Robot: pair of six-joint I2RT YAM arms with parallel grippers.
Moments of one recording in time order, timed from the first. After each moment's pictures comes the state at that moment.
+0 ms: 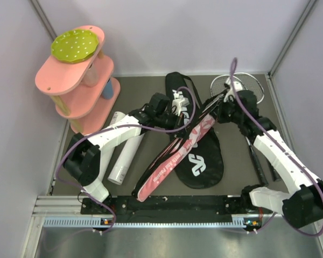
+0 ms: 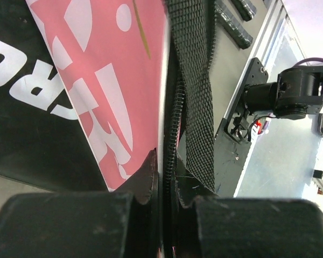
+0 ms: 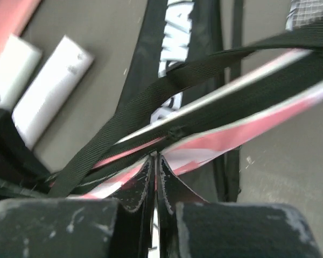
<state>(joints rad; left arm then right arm) -0.70 1.66 1.26 -0.27 0.67 -0.32 0.28 1.15 0.99 -0.32 -0.23 0.29</state>
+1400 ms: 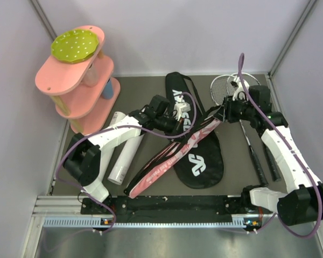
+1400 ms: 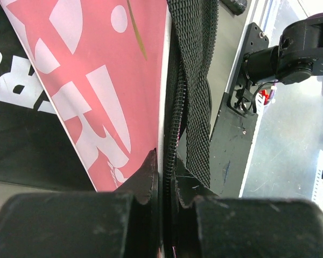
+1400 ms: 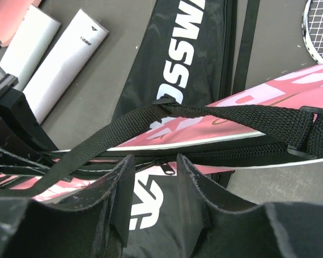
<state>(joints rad) -0.70 1.66 1.24 -0.33 0.75 -0.16 0.16 1.16 1.12 -0.56 -0.44 0.13</state>
